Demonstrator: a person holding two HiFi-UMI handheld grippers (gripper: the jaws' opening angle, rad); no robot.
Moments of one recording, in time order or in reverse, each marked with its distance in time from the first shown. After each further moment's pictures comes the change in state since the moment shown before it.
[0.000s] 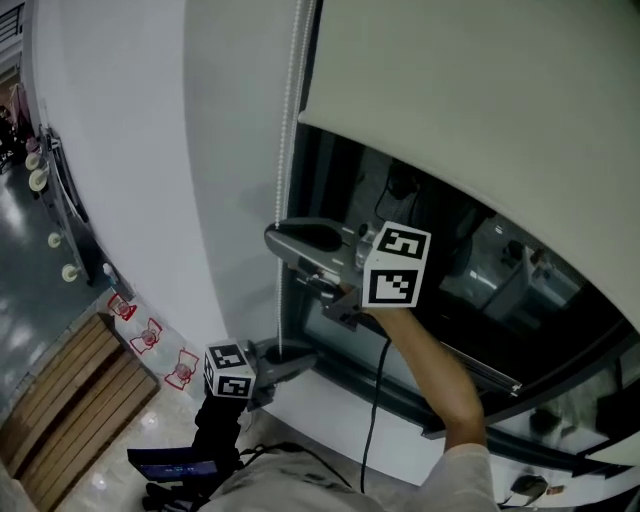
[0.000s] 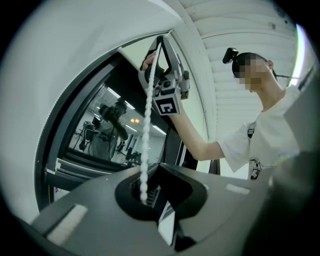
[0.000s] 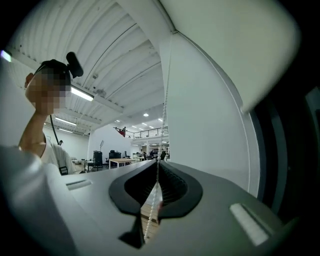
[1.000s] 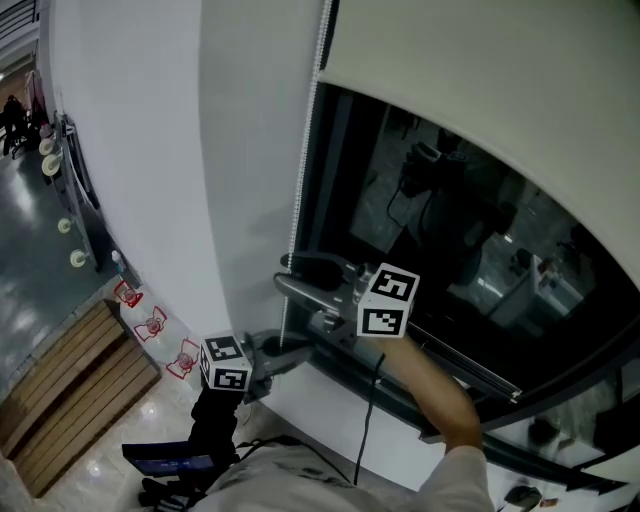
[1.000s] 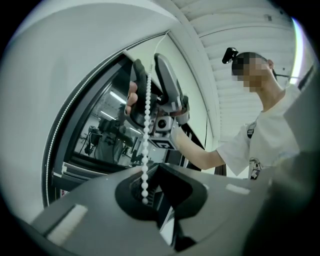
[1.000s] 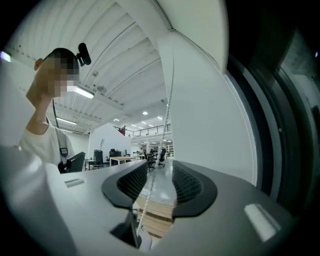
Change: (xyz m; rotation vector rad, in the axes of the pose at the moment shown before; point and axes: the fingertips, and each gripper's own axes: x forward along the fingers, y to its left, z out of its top) left arm -0.016 0.003 0.006 0.026 -0.020 0.058; right arm -0.010 0.002 -0.084 0.044 0.020 0.004
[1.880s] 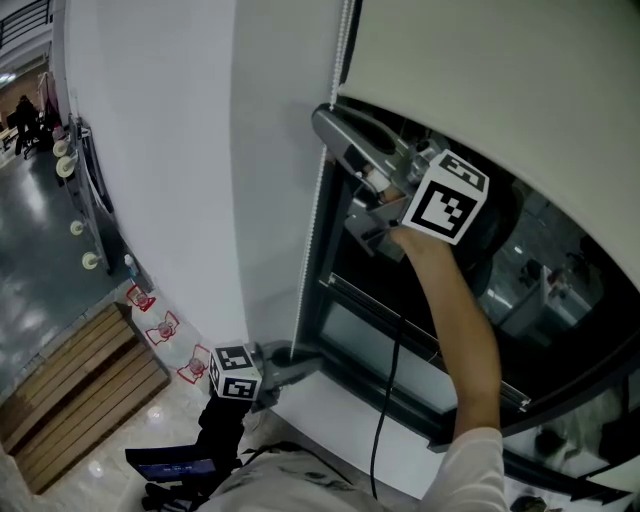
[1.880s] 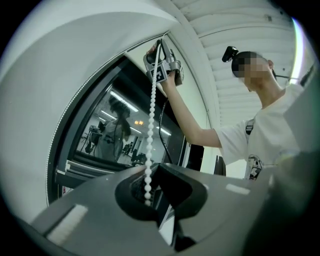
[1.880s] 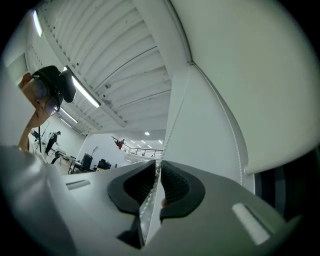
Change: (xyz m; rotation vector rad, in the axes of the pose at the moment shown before) left arm -0.008 -0.001 -0.003 -0.008 0.010 0.006; right arm 0.015 -0.016 0.237 -0.256 -0.302 -0.034
